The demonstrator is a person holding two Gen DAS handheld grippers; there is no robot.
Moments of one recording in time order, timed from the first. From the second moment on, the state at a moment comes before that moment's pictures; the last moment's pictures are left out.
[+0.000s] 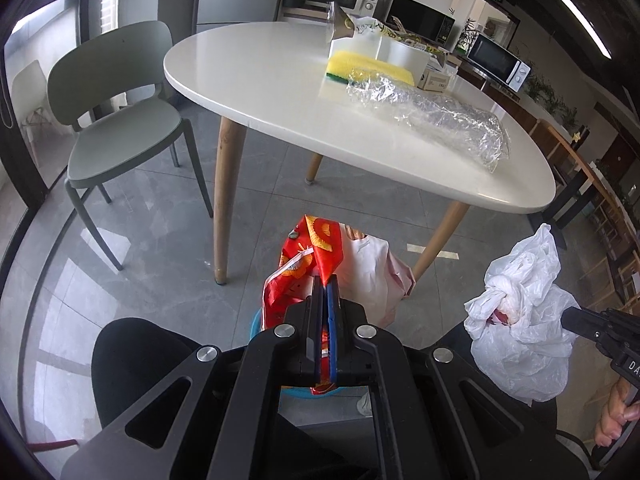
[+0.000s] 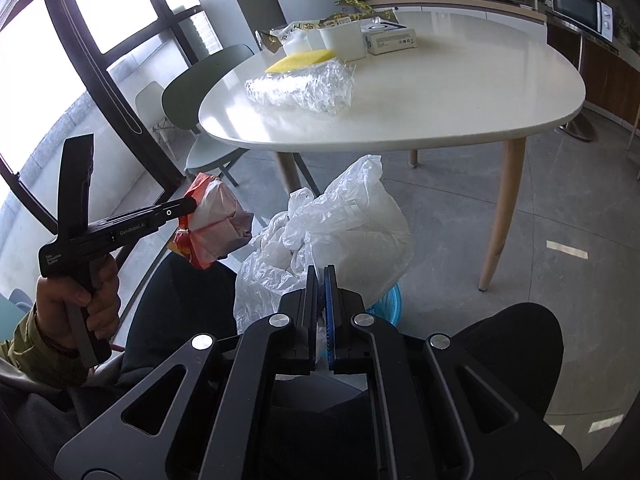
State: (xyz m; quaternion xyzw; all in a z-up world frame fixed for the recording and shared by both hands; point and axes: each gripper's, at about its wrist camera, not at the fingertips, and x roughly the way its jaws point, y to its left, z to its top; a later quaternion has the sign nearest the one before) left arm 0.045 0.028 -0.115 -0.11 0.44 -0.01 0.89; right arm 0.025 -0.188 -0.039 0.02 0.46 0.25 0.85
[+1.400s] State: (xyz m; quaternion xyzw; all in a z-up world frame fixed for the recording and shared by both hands) left arm 0.106 0.030 -0.260 -0.13 0.55 0.02 0.82; right arm 0.117 -0.154 -0.215 0.02 0.59 0.19 0.79
